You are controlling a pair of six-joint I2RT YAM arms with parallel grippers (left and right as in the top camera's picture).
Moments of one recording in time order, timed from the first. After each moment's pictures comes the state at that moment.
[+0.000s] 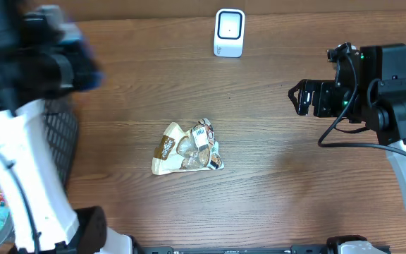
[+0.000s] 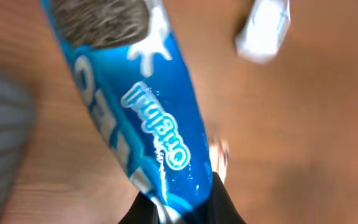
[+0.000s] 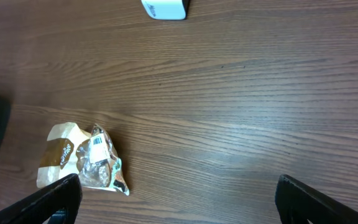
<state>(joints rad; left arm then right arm) 0.08 1.70 2.36 -1.68 0.22 -0.22 0.10 1.34 1.46 -1.06 -0.31 0.15</state>
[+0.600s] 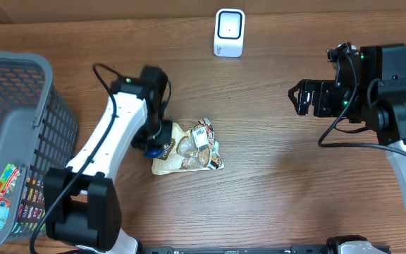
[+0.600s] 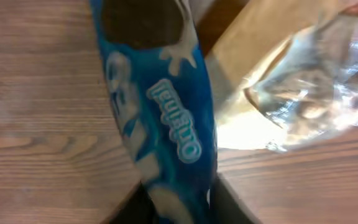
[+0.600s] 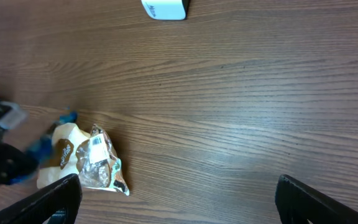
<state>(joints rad) -0.22 1.74 1.31 -1.26 -0.01 -0.18 0.10 1.34 1.46 -1.06 -0.31 0.15</state>
